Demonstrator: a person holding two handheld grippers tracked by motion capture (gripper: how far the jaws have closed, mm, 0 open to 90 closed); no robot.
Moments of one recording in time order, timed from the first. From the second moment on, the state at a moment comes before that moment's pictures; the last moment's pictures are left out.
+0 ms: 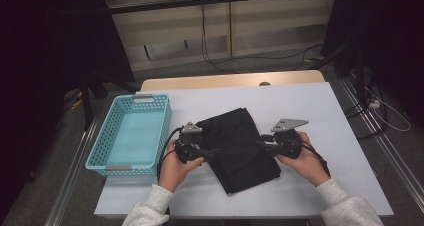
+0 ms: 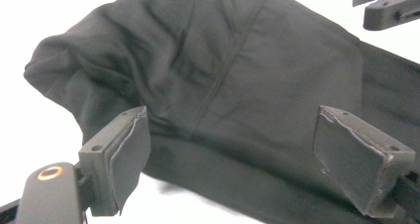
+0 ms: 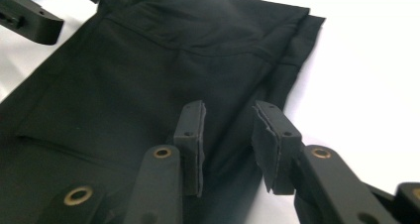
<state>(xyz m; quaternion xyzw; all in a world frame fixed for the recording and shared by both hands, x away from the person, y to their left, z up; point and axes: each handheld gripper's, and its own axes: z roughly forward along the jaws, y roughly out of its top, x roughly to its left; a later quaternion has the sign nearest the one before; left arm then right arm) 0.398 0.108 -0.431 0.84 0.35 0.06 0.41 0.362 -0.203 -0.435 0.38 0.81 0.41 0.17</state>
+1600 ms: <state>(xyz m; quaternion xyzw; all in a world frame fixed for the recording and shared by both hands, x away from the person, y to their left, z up) 0.393 0.094 -0.446 0.86 0.34 0.07 0.39 0.364 -0.201 -0.448 0.40 0.83 0.36 0.15</state>
